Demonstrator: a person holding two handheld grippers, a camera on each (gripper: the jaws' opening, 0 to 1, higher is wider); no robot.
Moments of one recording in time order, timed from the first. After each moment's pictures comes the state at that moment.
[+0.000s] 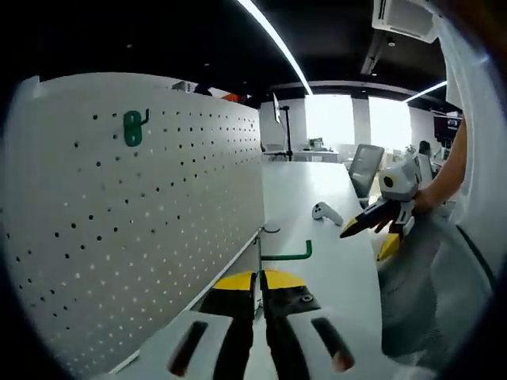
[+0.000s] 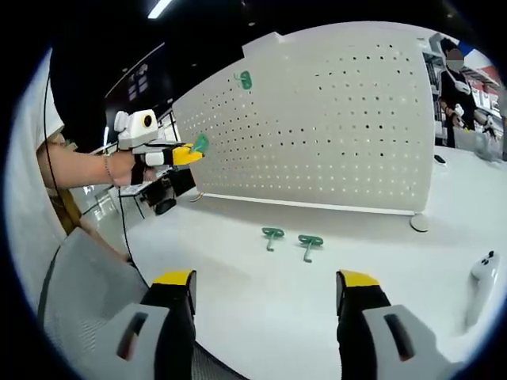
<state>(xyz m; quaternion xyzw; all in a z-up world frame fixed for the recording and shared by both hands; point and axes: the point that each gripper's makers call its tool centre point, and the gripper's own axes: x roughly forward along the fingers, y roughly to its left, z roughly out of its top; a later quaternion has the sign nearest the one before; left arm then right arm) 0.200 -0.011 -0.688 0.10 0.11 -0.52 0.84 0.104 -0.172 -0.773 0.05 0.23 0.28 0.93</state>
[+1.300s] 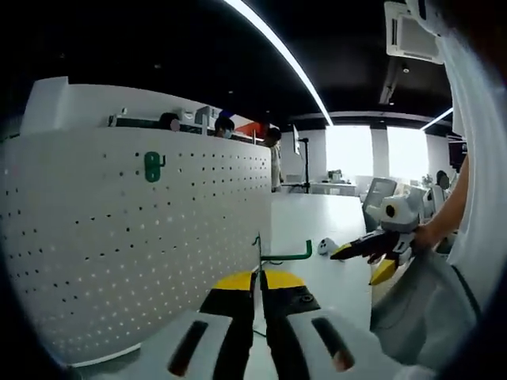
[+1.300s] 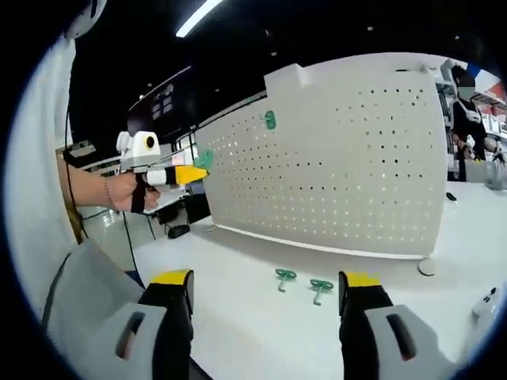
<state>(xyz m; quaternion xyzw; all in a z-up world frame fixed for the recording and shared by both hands) 0.180 -0.007 -0.650 0.03 0.06 -0.48 0.87 0.111 -0.154 -0.714 0.04 0.09 0.33 0.94</state>
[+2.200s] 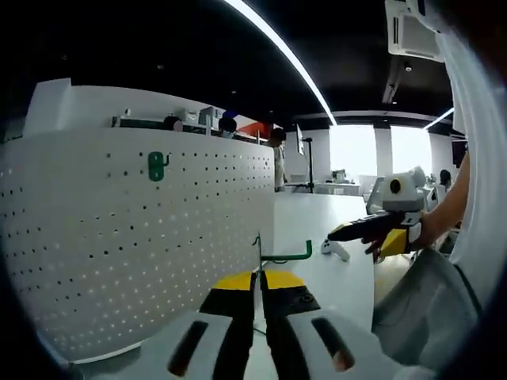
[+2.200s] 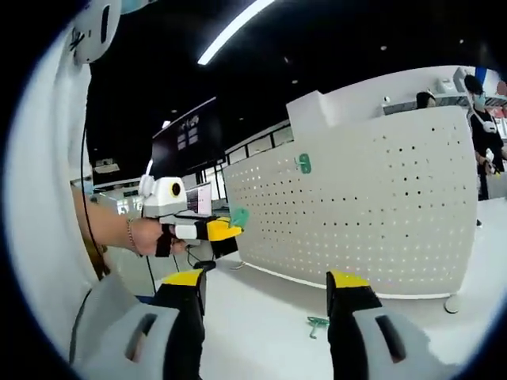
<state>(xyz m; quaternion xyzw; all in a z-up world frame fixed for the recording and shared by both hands) 0.179 -0.003 -0.651 0.04 0.06 -0.47 0.88 0.120 -0.105 -0.658 0.07 0.04 0.39 0.92</state>
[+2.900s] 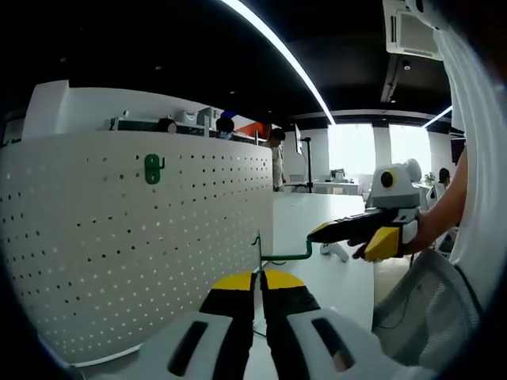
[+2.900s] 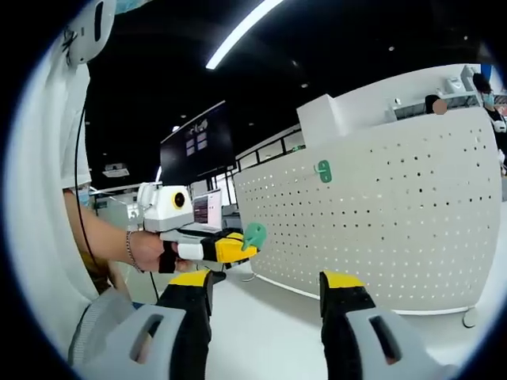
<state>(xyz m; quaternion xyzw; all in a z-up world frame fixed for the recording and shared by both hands) 0.178 -0.009 -0.648 0.04 0.06 -0.47 0.88 0.138 -0.070 -0.644 0.08 0.03 0.41 0.91</state>
